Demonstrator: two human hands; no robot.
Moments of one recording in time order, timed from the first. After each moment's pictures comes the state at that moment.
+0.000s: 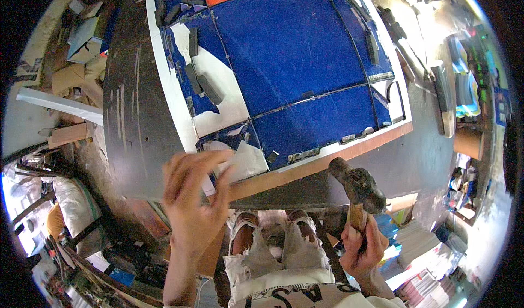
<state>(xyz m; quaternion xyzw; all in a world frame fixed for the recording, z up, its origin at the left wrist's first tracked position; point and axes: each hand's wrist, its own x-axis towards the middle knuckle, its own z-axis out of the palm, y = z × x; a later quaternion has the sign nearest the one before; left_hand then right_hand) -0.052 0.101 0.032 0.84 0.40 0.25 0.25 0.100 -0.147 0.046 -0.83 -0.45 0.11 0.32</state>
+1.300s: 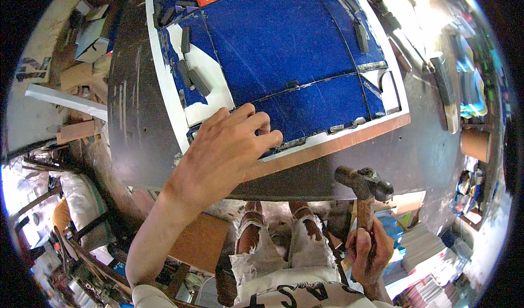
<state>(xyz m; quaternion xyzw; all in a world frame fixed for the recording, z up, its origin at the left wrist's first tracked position) 0.015 0.126 0.041 0.98 0.06 -0.02 0.20 0.110 -0.176 0.079 -0.84 -0.23 0.32 0.38</state>
